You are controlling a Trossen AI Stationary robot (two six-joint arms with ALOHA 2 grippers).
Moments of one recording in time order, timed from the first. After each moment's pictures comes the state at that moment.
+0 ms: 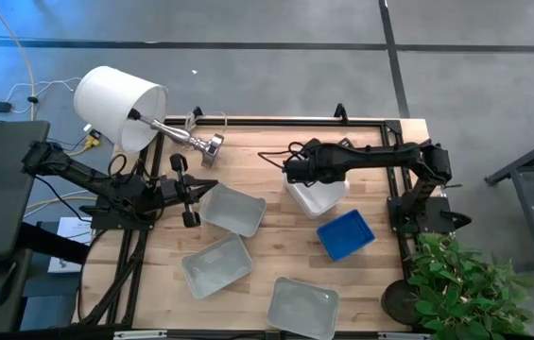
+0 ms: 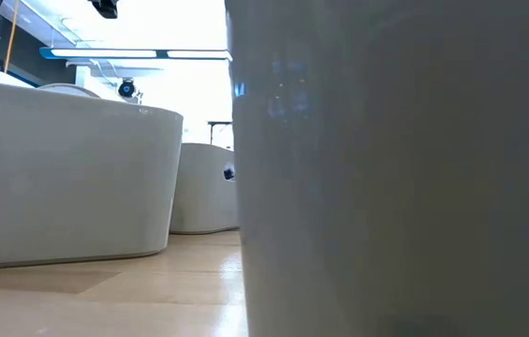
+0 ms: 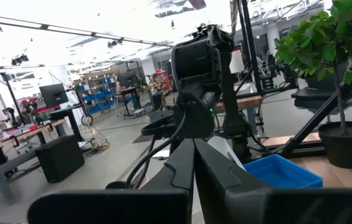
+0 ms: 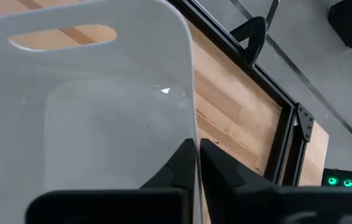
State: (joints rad) left arm -0.23 0.77 0.40 0.57 -0.59 0.34; right arm -0.09 1.77 1.49 -1.39 0.68 0.89
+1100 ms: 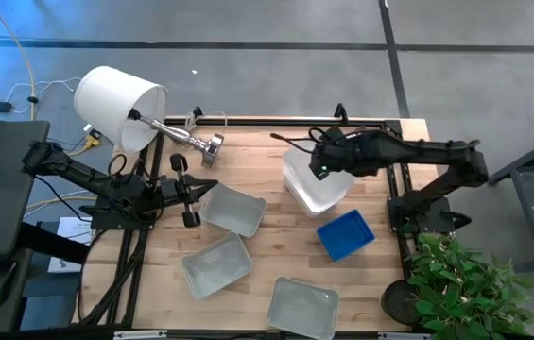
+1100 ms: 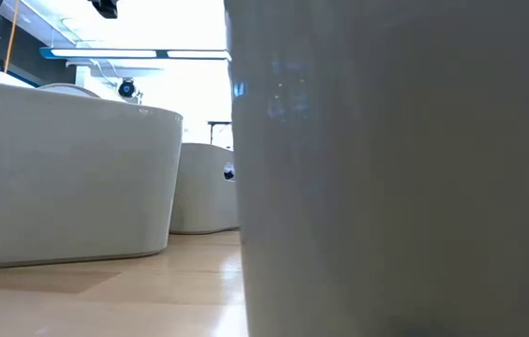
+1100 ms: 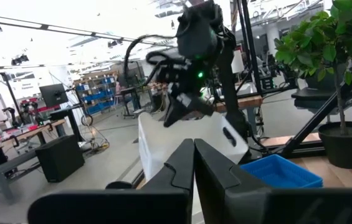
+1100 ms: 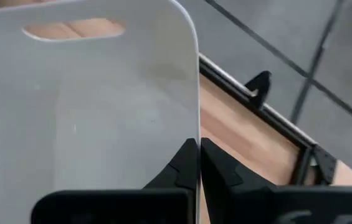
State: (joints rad) left arm -0.23 0.77 0.40 0.57 -0.59 0.34; right arm -0.05 1.47 1.49 -1.29 0.69 0.73
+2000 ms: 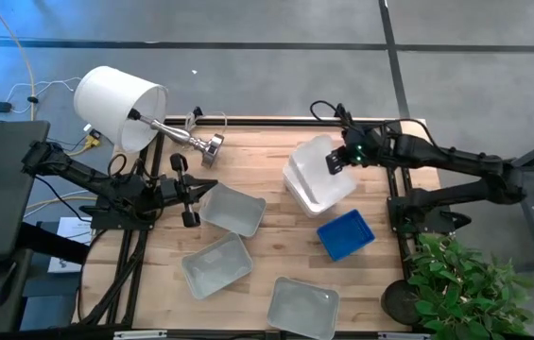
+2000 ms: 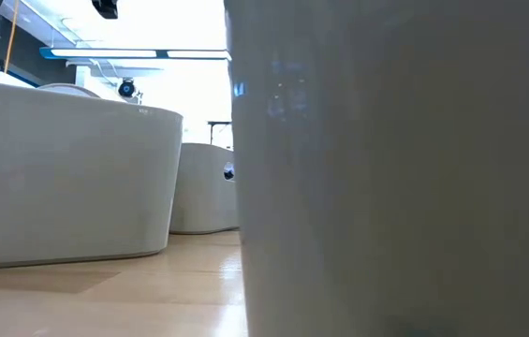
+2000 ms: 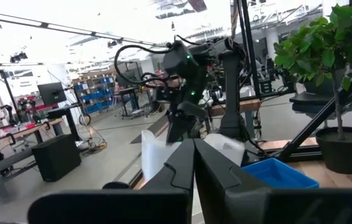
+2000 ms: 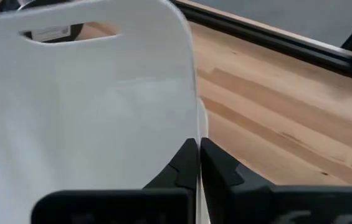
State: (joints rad) left arm -0.23 0.77 0.40 0.57 -0.59 0.32; right arm -0.32 1.08 0.94 -0.70 0.25 0.63
